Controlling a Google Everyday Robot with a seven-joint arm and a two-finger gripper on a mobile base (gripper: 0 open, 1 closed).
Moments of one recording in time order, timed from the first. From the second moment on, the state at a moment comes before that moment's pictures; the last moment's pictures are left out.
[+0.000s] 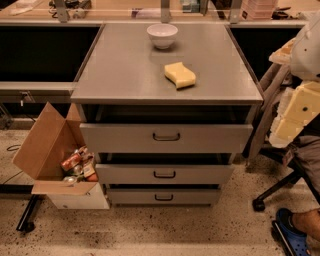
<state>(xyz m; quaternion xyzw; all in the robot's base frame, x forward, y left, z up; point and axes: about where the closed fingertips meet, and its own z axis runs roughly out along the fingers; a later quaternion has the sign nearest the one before) 0.439 -0.219 0.981 -0.59 0.78 -0.03 0.17</state>
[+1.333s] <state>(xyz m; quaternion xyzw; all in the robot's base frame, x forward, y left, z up) 0.464 -0.214 0.821 -0.69 0.71 0.01 0.12</state>
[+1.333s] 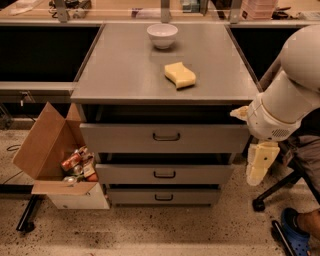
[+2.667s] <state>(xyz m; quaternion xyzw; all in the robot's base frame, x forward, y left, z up) 0.540 -0.214 0.722 -0.74 0.67 -0.02 0.06</state>
